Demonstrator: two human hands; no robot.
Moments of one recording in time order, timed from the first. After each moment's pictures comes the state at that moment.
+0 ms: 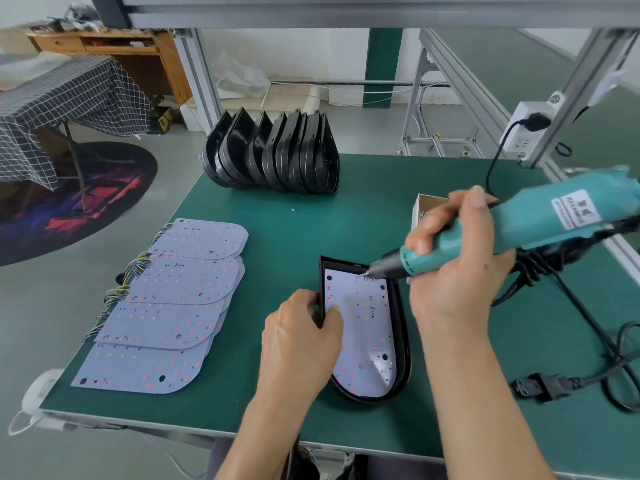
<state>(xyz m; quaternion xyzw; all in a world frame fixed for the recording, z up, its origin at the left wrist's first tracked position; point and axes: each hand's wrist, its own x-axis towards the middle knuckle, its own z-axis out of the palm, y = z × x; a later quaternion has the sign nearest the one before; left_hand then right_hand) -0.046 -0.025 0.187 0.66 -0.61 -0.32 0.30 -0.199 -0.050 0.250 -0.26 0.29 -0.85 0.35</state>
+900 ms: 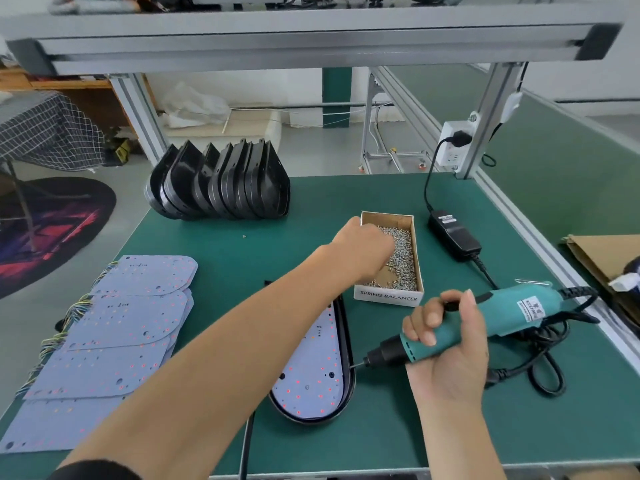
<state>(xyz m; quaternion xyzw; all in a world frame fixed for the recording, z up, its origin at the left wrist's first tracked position) -0.213 -0.154 0.233 0.30 -0.95 0.08 -0.07 -0.264 0.015 0.178 -0.15 0.27 -0.85 0.42</state>
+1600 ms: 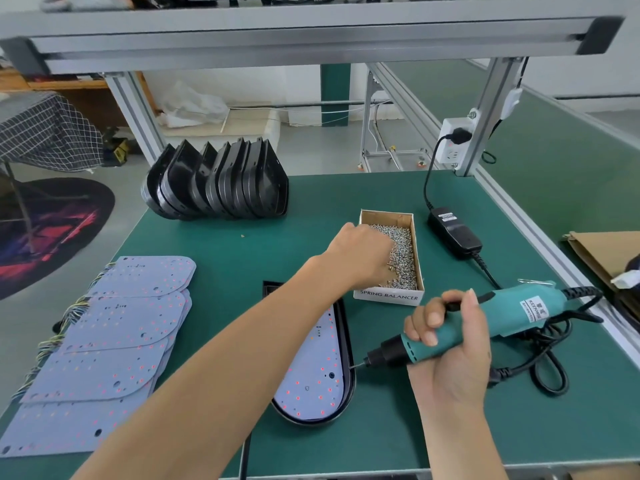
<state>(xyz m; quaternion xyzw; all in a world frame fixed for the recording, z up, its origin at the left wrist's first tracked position) -0.209 -0.149 0.226 0.32 -0.95 0.00 0.01 -0.263 0.017 0.179 -0.15 0.30 -0.85 0.40</state>
